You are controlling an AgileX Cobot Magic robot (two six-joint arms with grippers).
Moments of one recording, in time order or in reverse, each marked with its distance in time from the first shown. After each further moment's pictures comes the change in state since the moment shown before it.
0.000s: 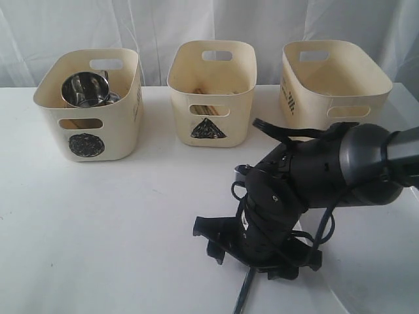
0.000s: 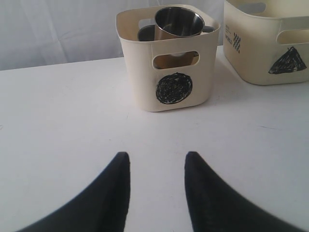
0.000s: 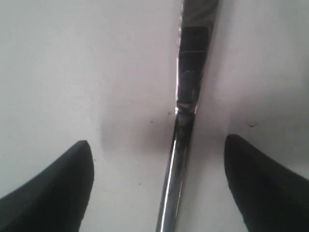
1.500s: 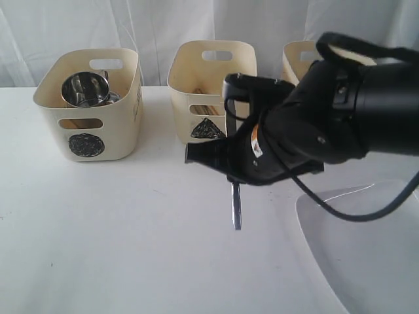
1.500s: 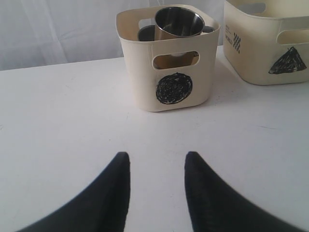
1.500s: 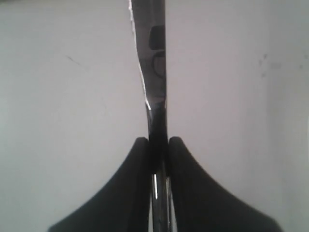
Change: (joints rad) left arm 0.000 0.000 0.000 0.000 0.000 0.000; right arm -0.013 -0.226 -0.112 -0.252 -0.013 -0.117
